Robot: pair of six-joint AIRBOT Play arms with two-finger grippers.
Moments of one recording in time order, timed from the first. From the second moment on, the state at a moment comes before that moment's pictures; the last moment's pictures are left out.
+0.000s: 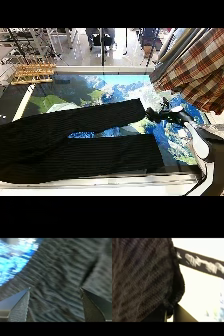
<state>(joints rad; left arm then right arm) 1.07 -1.47 1.39 1.08 -1.29 -1.36 -0.19 -1.88 1.41 -0.65 0.88 1.25</state>
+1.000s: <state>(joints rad) 1.26 -1.27 0.86 1.03 -1.11 -1.30 -0.53 -1.15 0.76 -1.08 1.32 1.39</state>
